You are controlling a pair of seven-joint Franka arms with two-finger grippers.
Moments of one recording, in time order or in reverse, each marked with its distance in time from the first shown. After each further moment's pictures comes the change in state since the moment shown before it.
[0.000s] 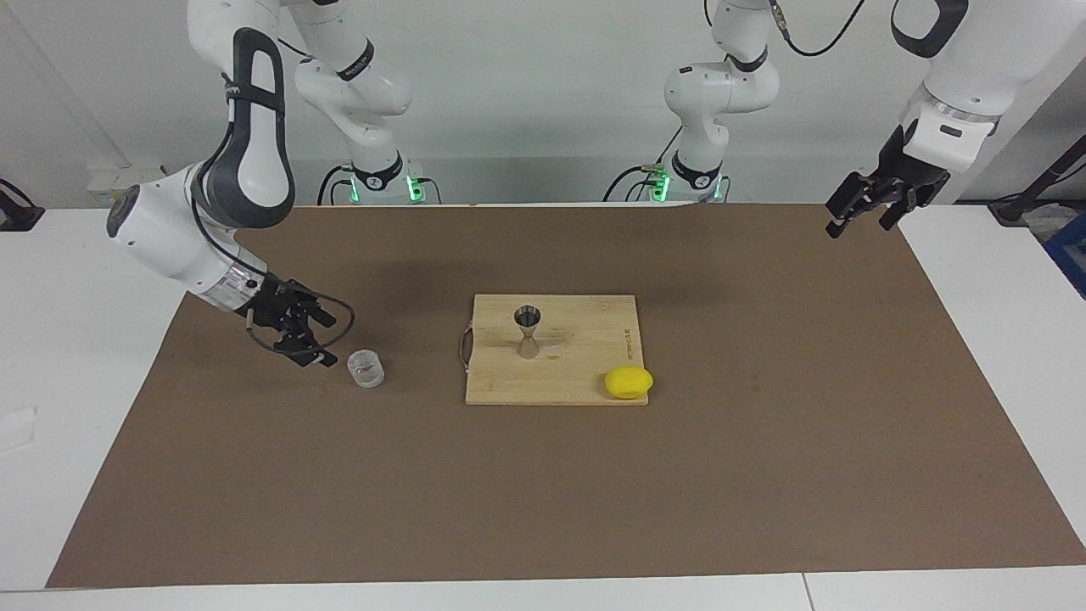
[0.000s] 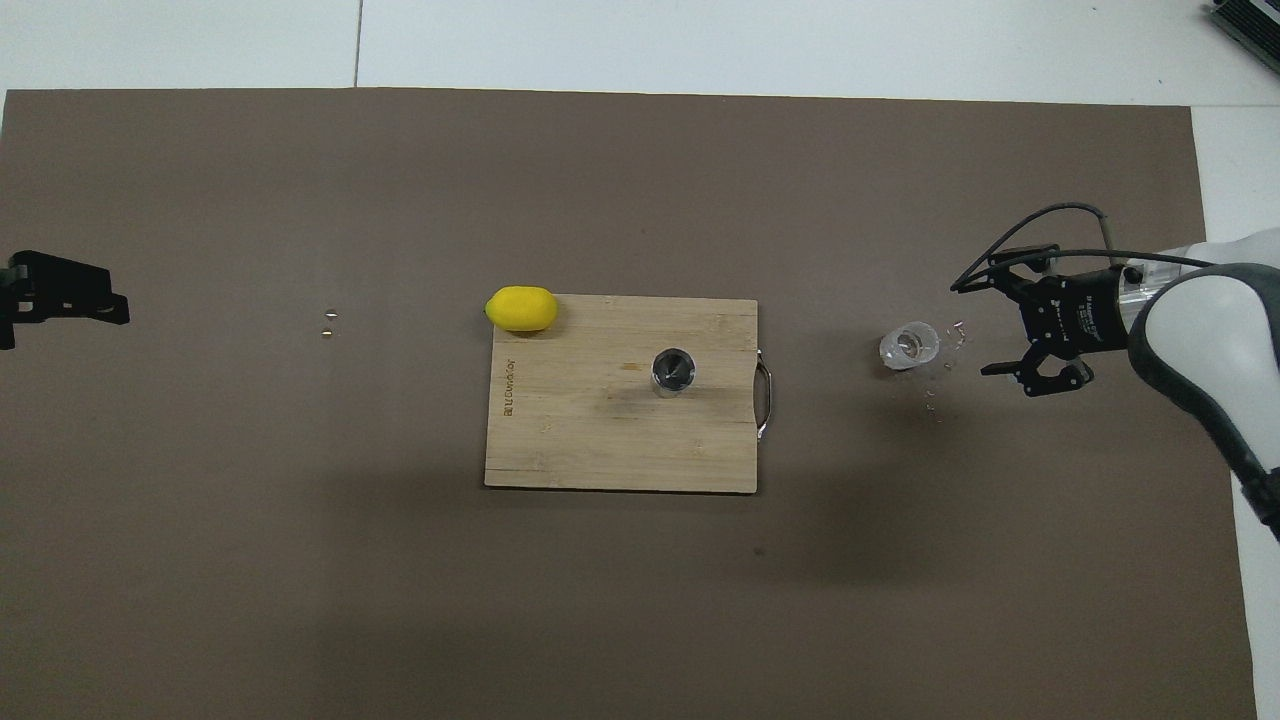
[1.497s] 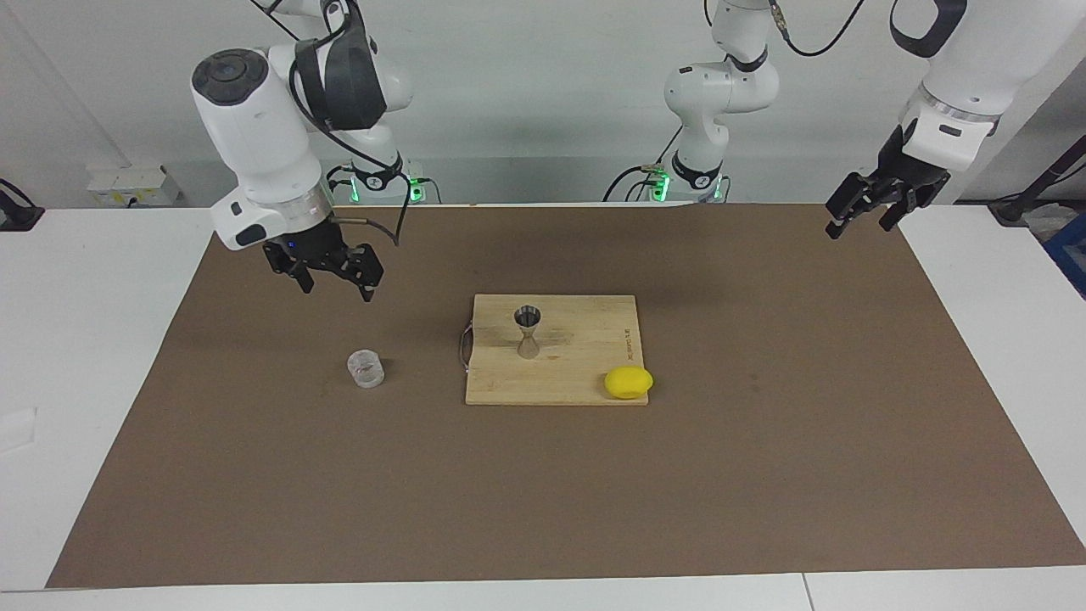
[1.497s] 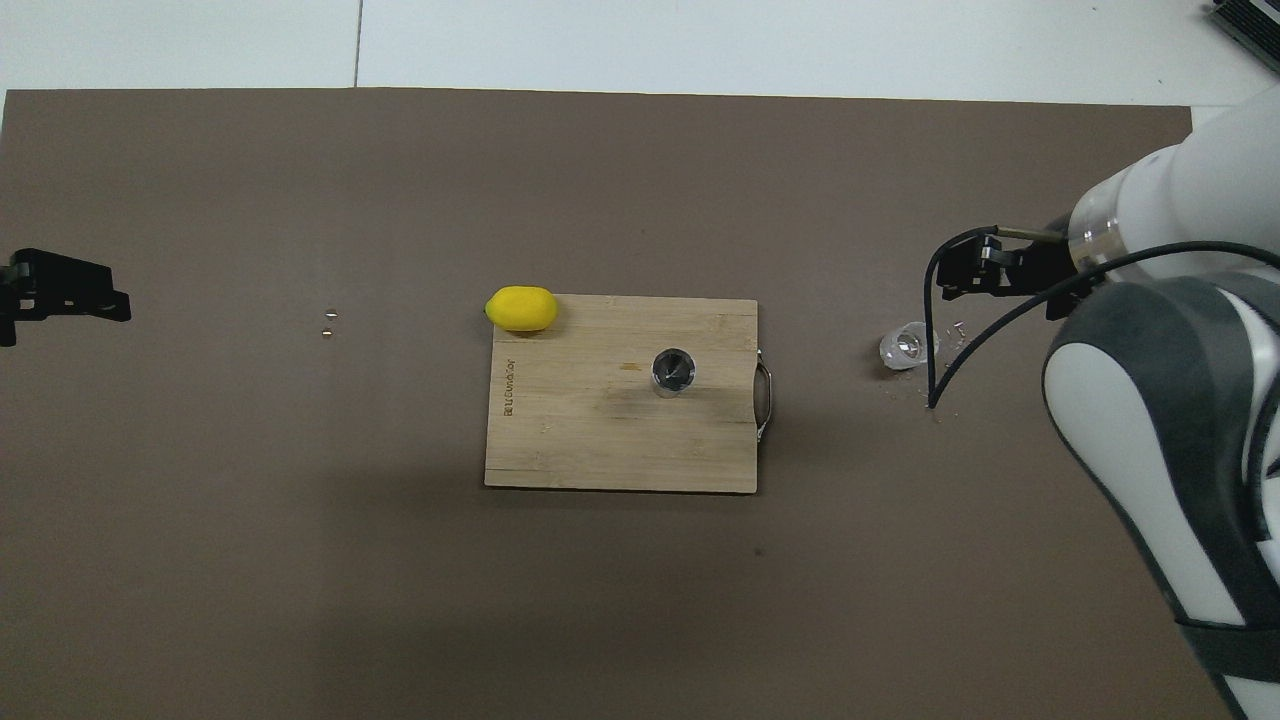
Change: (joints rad) left arm 0.000 0.000 -0.003 0.000 0.000 0.008 0.001; right arm 0.235 -0.057 0.011 0.359 -0.524 -0.335 -0.451
